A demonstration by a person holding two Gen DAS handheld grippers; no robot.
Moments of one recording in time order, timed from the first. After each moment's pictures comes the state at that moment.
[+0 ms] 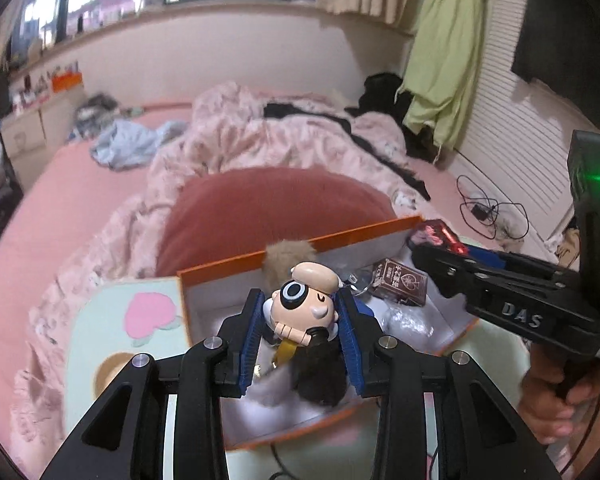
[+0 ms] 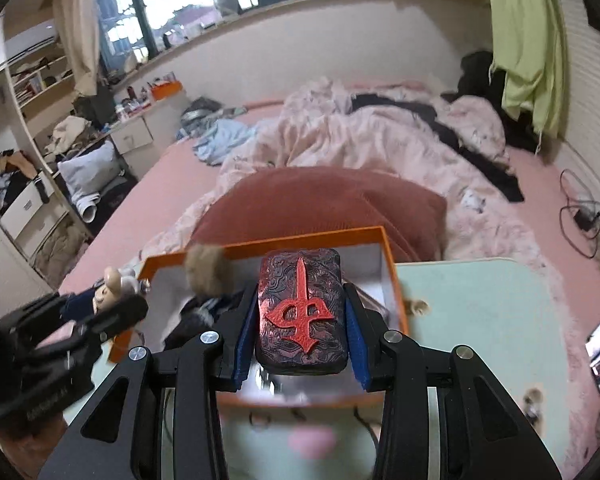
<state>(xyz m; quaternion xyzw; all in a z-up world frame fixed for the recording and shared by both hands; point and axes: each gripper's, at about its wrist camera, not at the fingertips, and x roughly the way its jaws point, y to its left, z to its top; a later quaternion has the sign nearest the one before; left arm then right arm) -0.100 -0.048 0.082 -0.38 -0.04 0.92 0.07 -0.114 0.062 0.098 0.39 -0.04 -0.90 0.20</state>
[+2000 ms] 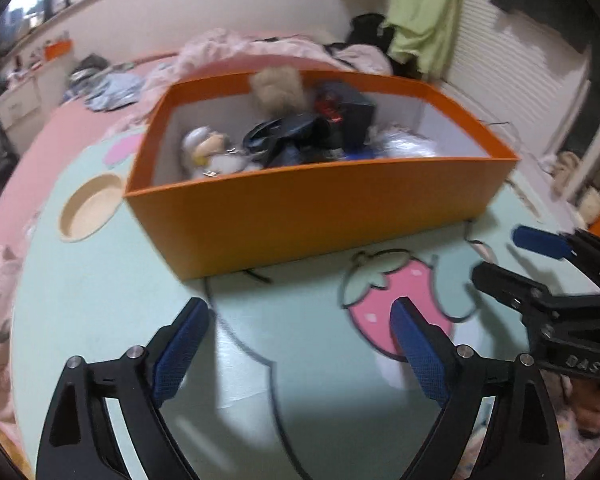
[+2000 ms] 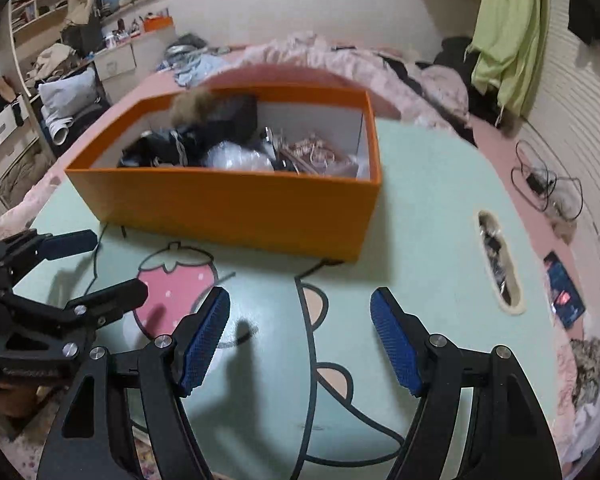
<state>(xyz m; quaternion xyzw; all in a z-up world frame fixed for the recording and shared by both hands) 0.019 -0.023 -0.002 -0.44 0.00 0.89 0.06 0.023 0.092 0.031 0.44 0.07 -0.89 0.14</state>
